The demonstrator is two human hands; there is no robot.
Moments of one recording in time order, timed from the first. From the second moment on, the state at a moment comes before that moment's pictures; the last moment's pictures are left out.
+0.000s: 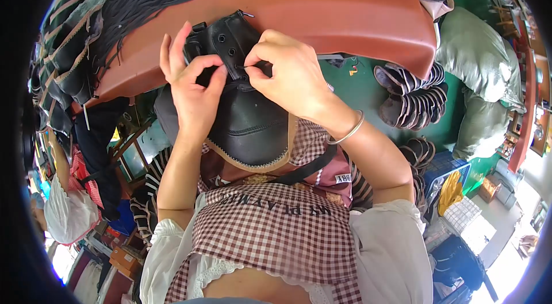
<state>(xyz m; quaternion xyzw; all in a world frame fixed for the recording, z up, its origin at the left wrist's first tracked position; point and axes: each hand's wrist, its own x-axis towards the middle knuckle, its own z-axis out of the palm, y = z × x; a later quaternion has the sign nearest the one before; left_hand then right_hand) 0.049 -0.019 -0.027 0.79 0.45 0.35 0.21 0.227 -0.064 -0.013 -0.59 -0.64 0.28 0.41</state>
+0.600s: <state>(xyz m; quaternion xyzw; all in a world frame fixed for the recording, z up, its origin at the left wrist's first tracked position) 0.055 -0.019 -0.014 0.86 0.40 0.27 0.15 0.216 -0.059 -0.017 -0.58 -0.72 0.09 0.37</state>
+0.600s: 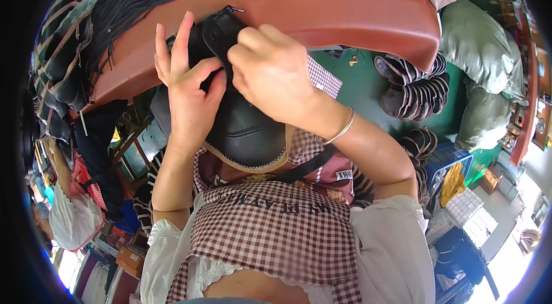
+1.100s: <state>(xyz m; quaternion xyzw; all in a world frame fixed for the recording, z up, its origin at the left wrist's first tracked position) 0.055 -0.014 -0.010 0.88 0.39 0.23 0.12 0.225 -0.058 -0.020 -0.58 -0.66 0.29 0.38</state>
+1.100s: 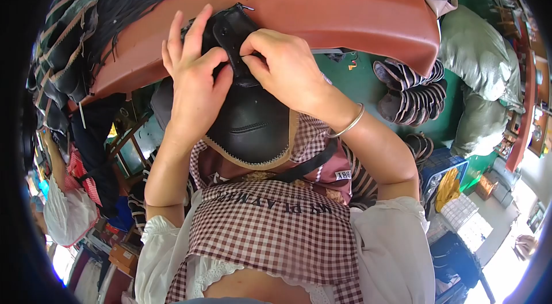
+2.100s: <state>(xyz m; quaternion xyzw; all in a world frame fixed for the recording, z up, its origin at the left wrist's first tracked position) -0.005 -0.018 -0.008 0.74 0.50 0.34 0.29 0.182 -0.014 -0.013 -0.53 -0.78 0.19 0.26</state>
